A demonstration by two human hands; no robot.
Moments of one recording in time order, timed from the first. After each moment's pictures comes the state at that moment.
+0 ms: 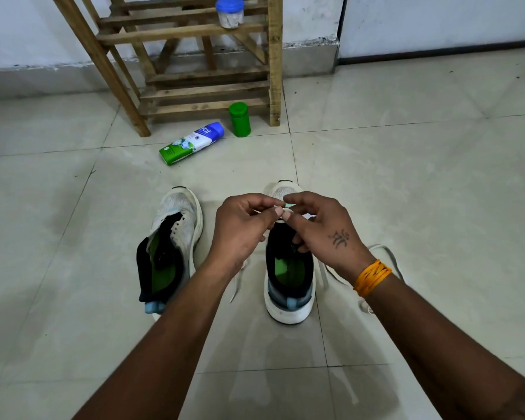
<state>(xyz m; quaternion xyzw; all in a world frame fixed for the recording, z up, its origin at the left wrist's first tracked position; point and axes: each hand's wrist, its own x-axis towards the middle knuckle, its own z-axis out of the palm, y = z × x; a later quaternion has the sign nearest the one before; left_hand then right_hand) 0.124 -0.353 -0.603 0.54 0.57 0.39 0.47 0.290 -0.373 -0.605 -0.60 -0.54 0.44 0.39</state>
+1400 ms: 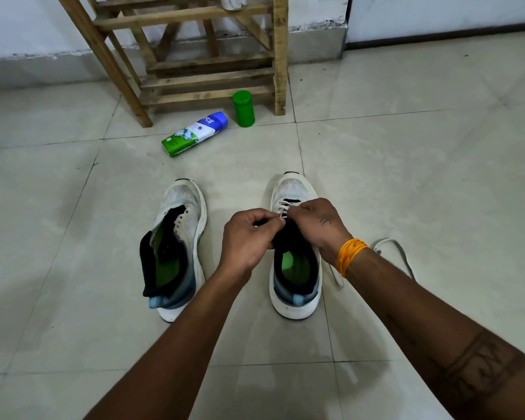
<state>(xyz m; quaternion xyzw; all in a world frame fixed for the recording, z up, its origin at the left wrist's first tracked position) 0.128 -0.367 -0.639 0.47 0.62 0.37 0.50 0.271 -0.346 -0.638 -0.70 -0.45 0.47 0.31</state>
